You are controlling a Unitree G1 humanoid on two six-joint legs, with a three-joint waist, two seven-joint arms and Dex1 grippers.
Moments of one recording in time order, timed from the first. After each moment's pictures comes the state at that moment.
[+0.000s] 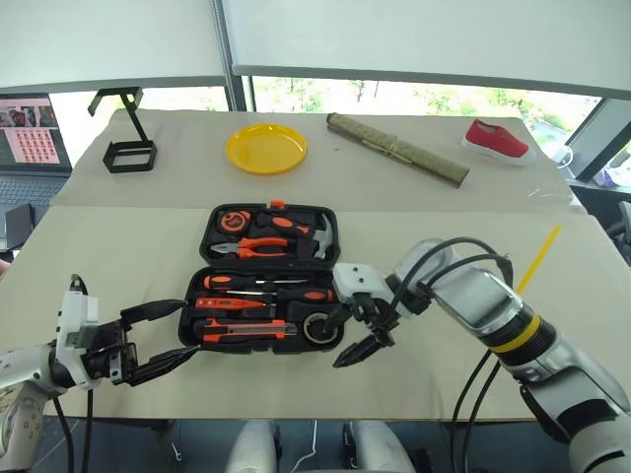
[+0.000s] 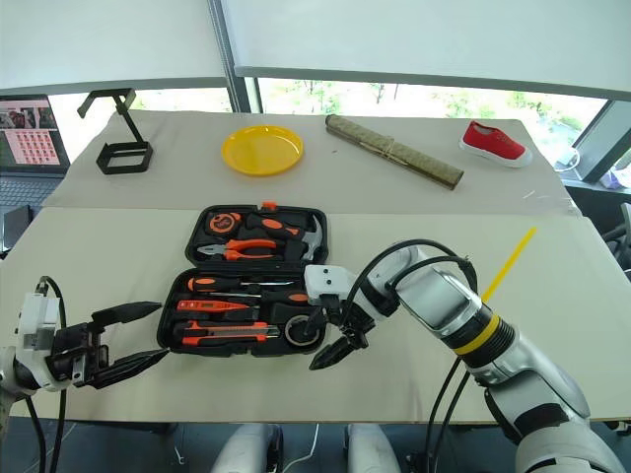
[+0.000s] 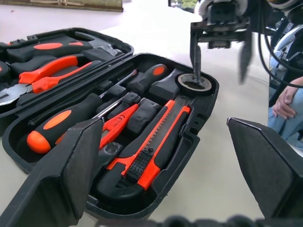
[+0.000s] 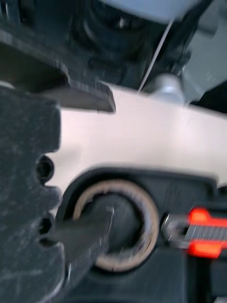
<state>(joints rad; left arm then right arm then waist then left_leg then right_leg) 0.24 0.78 0.46 -0.14 -0.68 0.20 -1.32 -0.76 -0.63 0.57 -0.18 0.29 0.76 1.45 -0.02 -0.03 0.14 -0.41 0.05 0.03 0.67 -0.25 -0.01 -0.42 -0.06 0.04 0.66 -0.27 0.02</state>
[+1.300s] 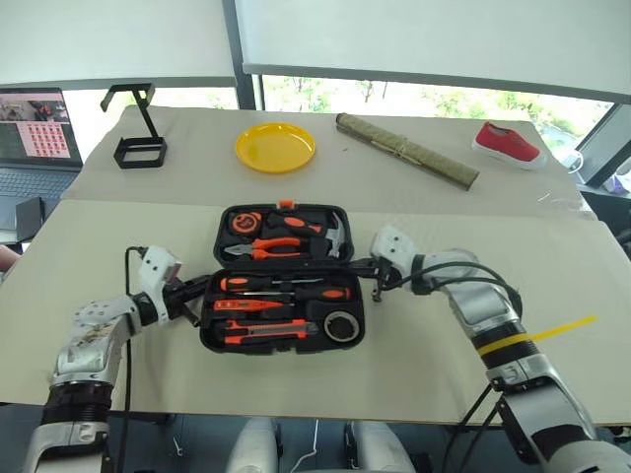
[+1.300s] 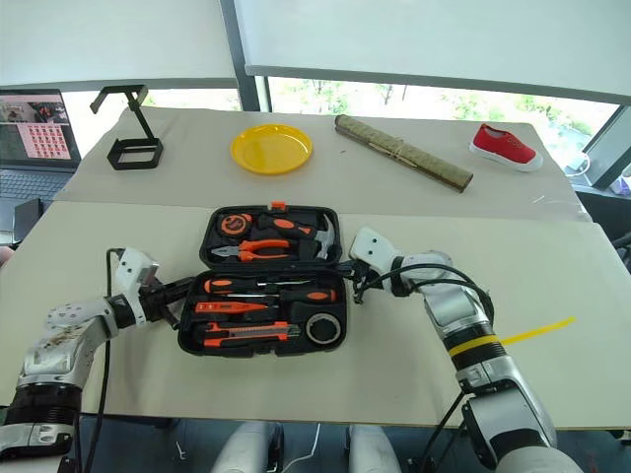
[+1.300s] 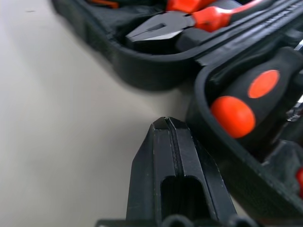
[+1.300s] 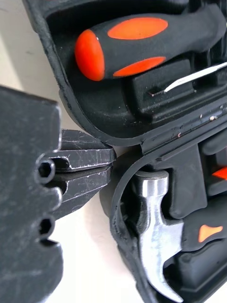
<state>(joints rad) -0.23 0.63 0.11 0.20 -0.34 0.29 -0.99 -0.56 -0.52 0.24 0.22 0.04 0.19 0.99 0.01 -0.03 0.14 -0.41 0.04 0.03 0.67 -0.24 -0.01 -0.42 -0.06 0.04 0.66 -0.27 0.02</state>
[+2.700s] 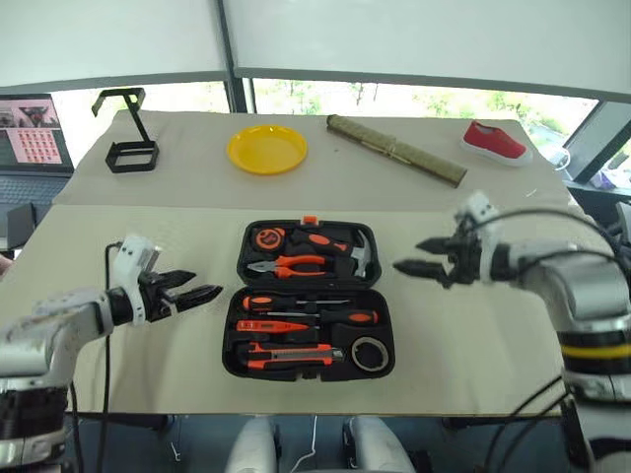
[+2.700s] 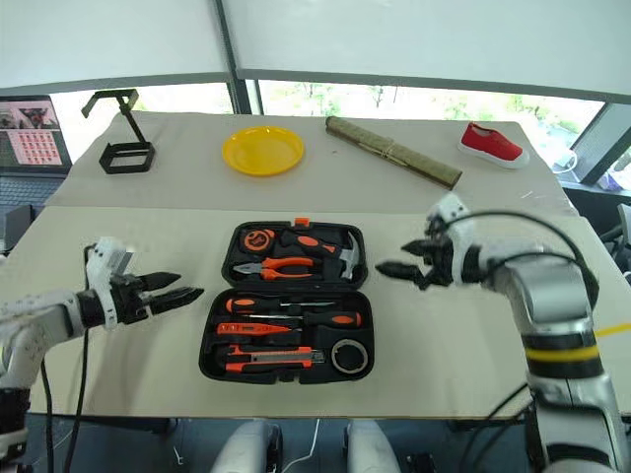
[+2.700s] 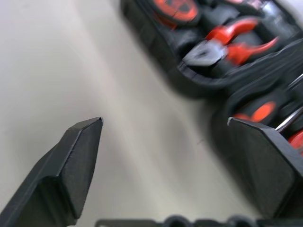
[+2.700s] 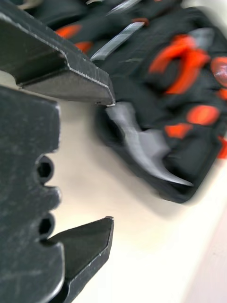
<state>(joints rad) -0.34 0.76 0.27 -0.12 -0.63 1.09 -0.76 -0.70 -0.69 -0.02 -0.03 0.42 1.25 0.86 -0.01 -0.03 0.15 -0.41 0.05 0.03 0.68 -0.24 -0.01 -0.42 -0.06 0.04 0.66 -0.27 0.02</state>
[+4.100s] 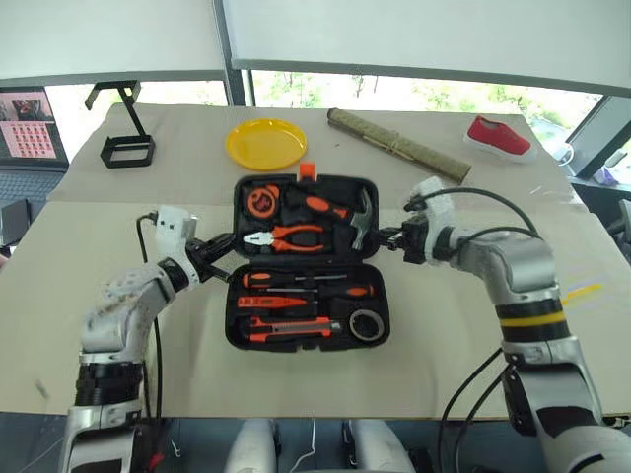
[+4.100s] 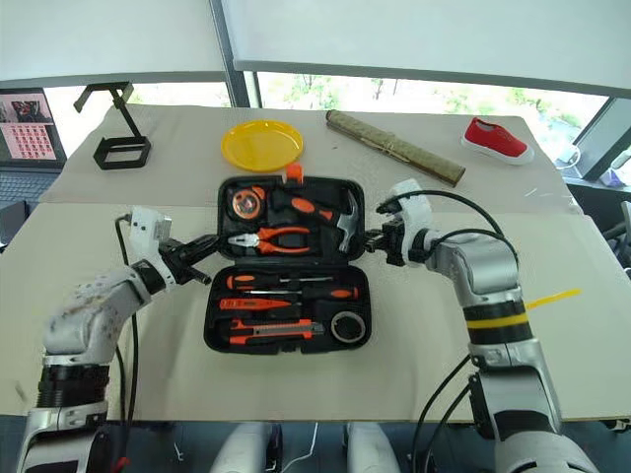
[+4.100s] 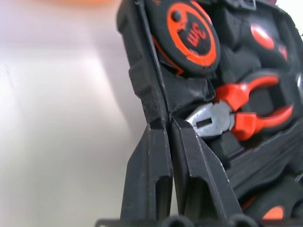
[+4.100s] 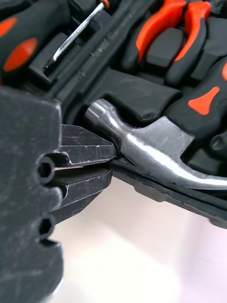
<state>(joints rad) -0.32 0.58 0.13 0.04 -0.29 0.20 -0.72 -0.66 -0.53 0.04 0.02 0.34 0.79 0.72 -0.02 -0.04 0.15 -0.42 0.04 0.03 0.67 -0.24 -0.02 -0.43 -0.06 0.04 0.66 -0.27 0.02</state>
